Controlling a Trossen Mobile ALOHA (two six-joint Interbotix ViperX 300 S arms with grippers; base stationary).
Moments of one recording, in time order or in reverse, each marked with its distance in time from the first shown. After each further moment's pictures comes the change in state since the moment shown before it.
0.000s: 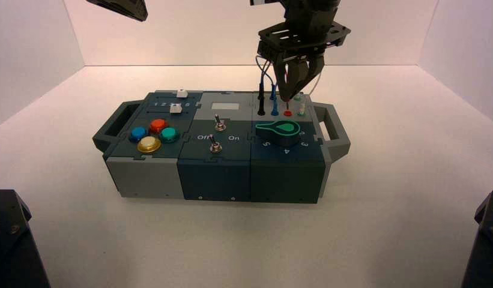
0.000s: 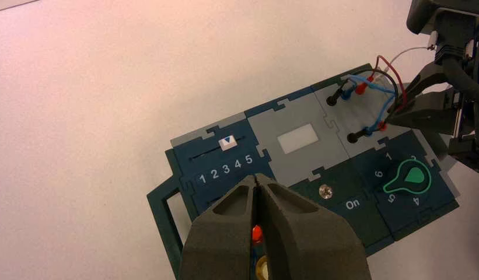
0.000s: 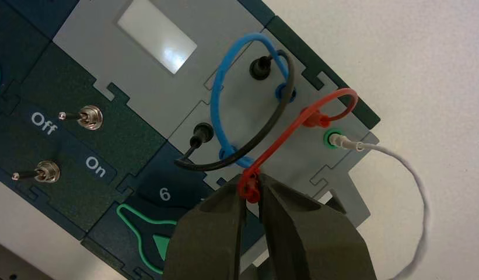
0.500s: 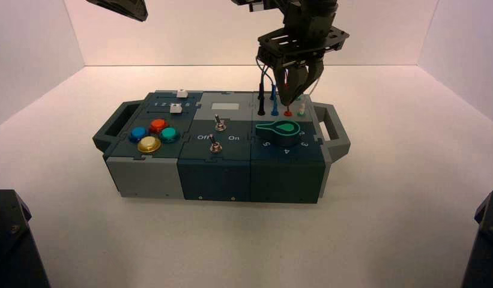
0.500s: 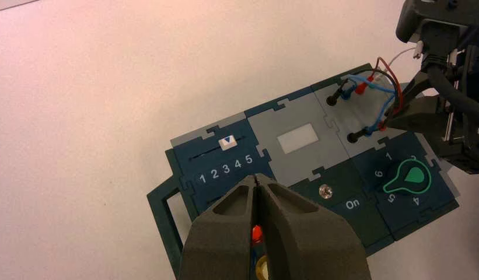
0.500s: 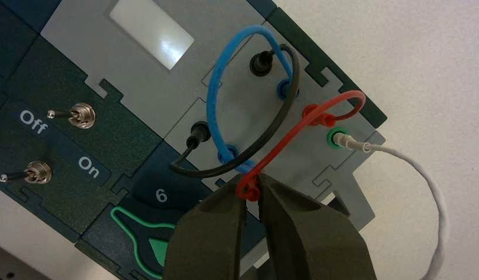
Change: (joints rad) left arm 0.000 0.000 0.000 0.000 0.000 0.000; right arm 0.002 0.028 -0.006 0.000 0.002 0.000
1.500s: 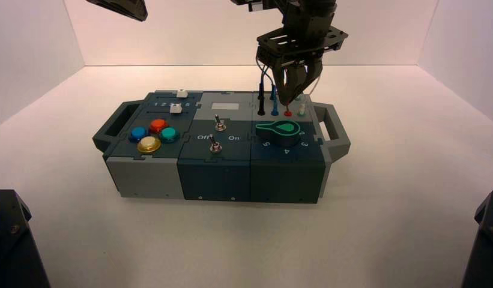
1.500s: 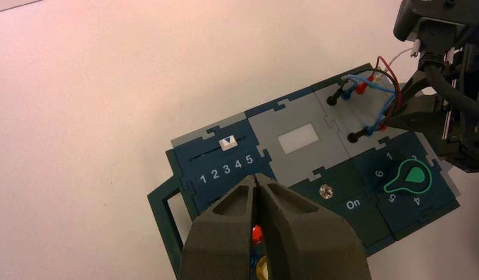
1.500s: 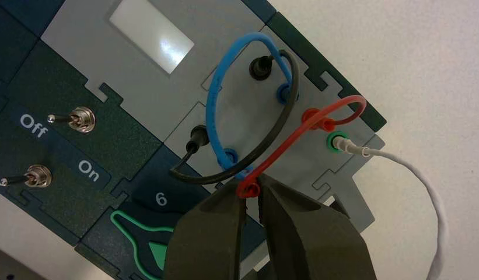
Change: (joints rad) left arm 0.000 0.000 0.000 0.002 0.000 0.002; right arm 0.000 0.002 -0.003 0.000 -0.005 0.000
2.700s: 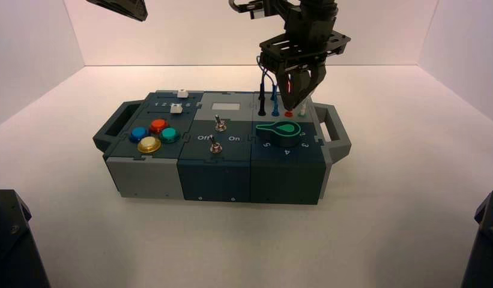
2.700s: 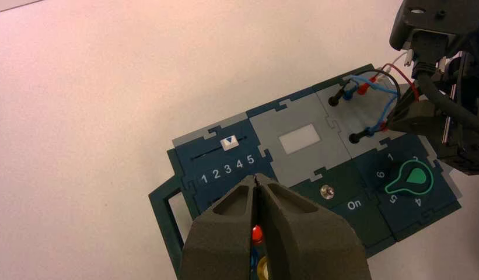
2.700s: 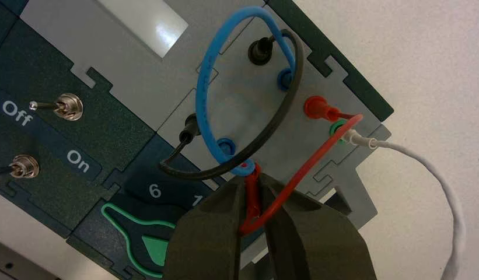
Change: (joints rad) left arm 0.000 0.002 0.000 0.002 0.000 0.002; right arm -0.002 0.015 0.003 -0.003 0.038 -0.002
